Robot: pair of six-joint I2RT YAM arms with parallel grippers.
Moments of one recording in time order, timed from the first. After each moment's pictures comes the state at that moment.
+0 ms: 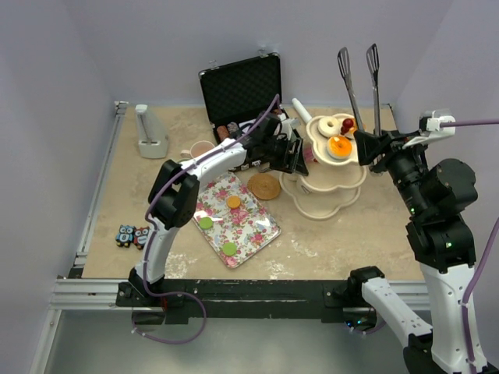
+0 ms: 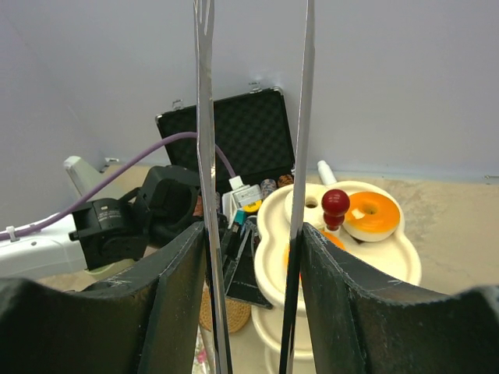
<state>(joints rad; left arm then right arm) -0.69 2.21 1.88 -0.39 0.60 -0.51 0.20 0.74 1.33 -0.48 -0.06 0.22</state>
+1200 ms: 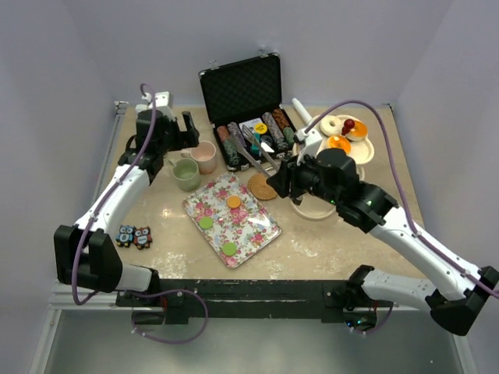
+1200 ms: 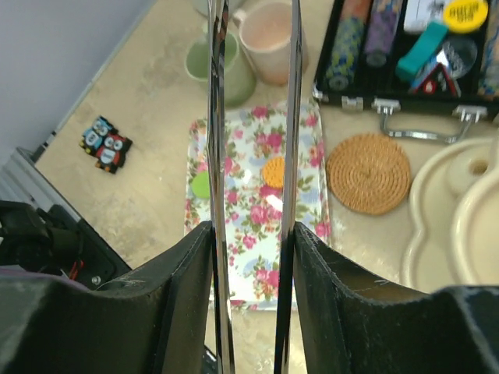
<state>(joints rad) -0.21 1.40 1.14 -0.16 -0.01 -0.25 0.76 1.03 1.16 -0.45 -0.01 0.32</state>
